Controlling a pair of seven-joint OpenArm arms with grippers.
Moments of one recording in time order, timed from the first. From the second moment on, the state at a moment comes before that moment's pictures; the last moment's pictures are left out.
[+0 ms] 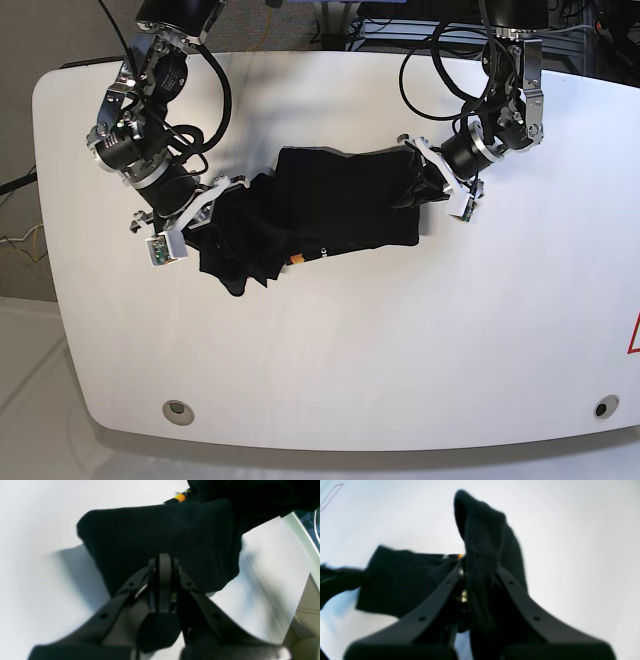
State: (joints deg) left arm 9.4 -9.3 -4.6 87.5 -32.9 -41.5 30.5; right arm -4.0 -0.9 20.8 111.6 27.6 36.4 -54.6
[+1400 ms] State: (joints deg) left arm 9.7 -9.1 -7.2 95.5 -32.9 -41.9 30.7; right arm -2.9 -1.4 17.9 111.9 27.1 39.7 -54.5
